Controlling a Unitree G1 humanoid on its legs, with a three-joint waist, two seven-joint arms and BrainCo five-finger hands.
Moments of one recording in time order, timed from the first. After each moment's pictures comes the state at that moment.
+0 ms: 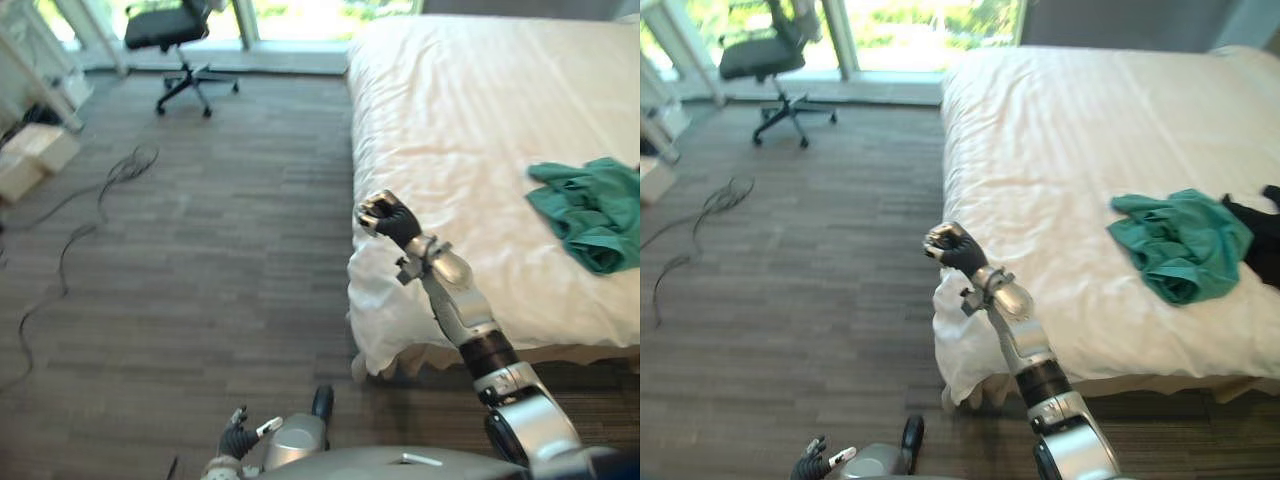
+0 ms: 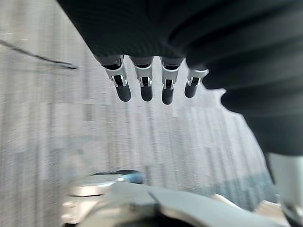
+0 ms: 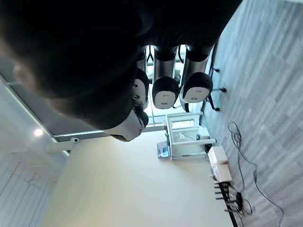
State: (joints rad) left arm 0.23 0.14 0.08 0.86 0.15 -0.17 0.09; right arm -0.57 -0.05 0.24 0.41 0.31 -0.14 0.31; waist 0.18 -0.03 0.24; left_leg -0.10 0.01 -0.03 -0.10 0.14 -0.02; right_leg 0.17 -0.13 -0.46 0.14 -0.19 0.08
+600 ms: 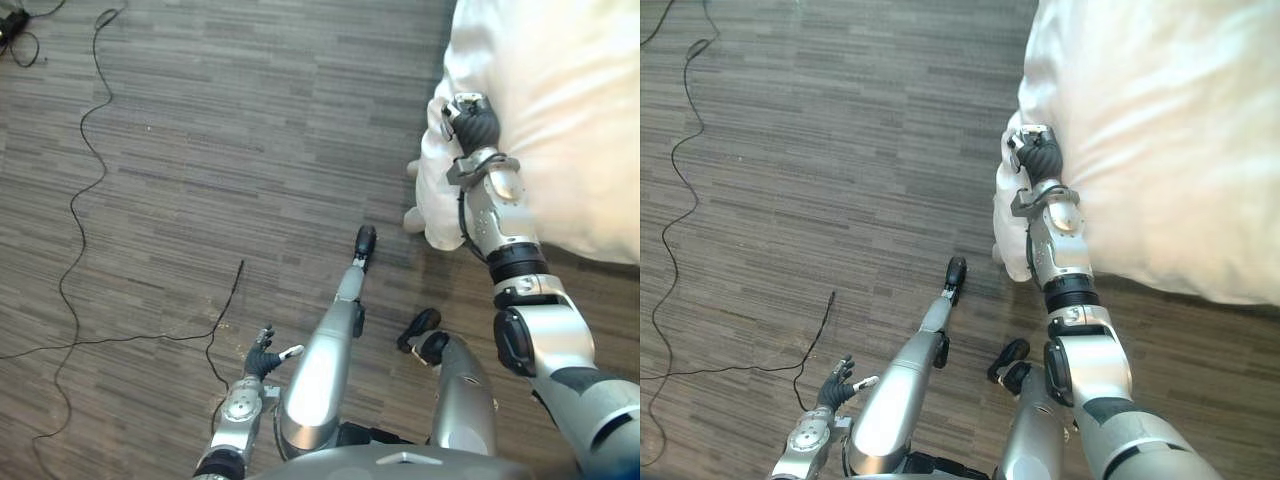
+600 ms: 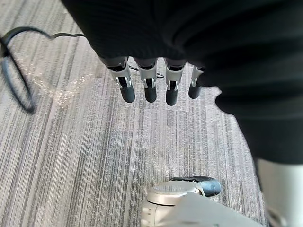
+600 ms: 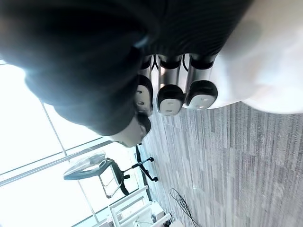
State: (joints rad) left arm -0.02 0.08 0.05 0.85 0.03 -0.22 0.04; right arm -0.86 -0.20 -0.11 0.65 0.33 -0.16 0.08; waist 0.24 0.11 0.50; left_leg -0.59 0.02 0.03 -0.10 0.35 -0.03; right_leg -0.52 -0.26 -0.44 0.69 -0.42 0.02
